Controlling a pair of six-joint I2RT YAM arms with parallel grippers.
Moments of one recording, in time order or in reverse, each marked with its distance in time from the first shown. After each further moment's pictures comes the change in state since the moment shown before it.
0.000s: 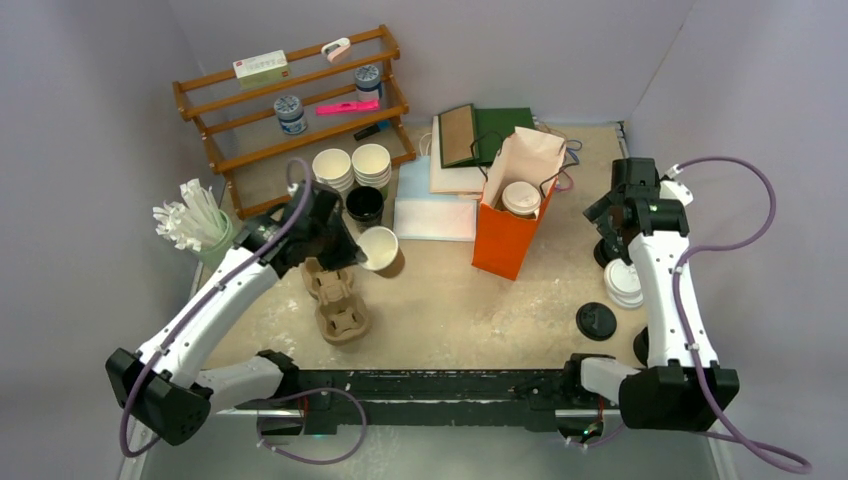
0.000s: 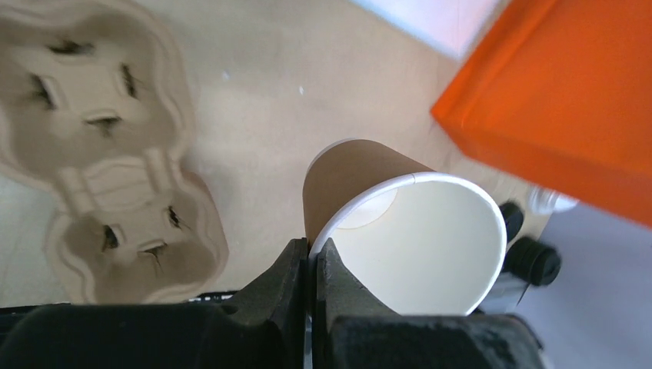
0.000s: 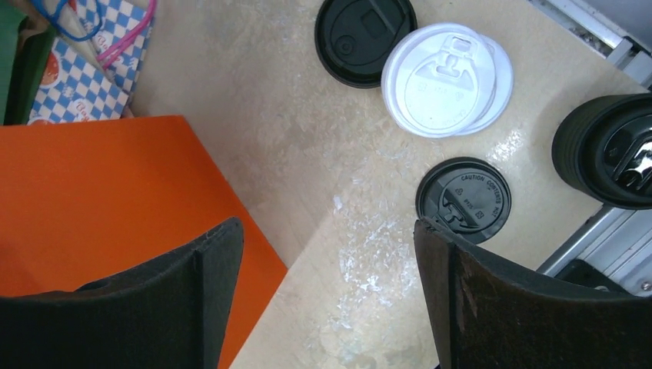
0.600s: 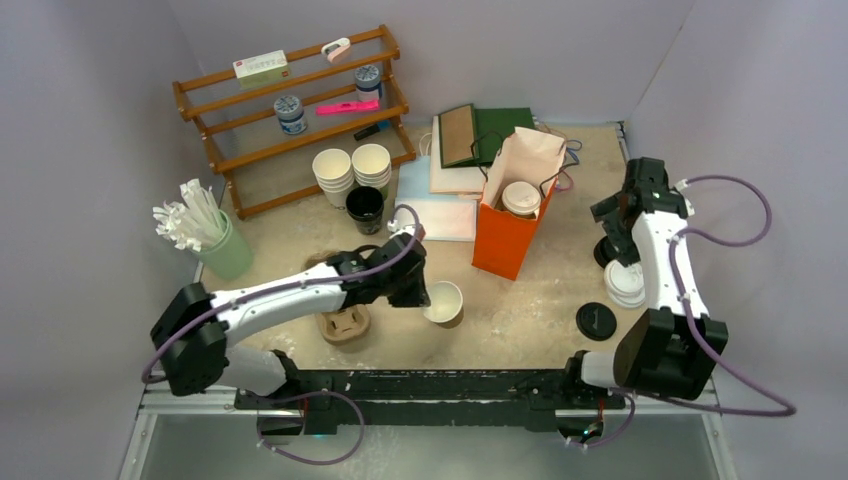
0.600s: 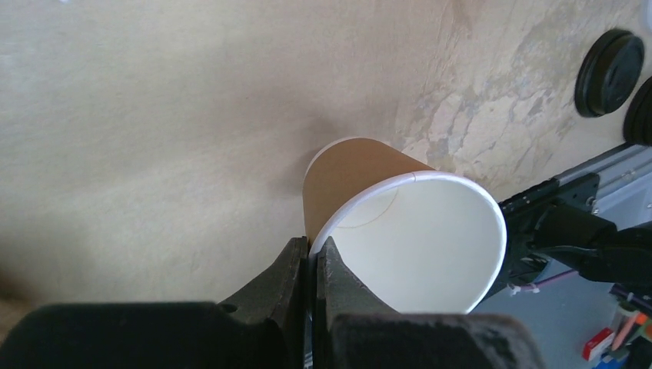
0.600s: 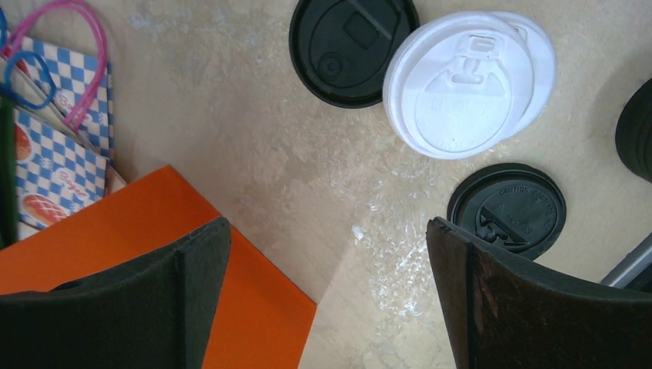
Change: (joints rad) left arm -0.491 0.198 -0.249 0.455 -0.037 0.037; right arm -0.155 0.177 -0.069 0.140 -0.111 0.080
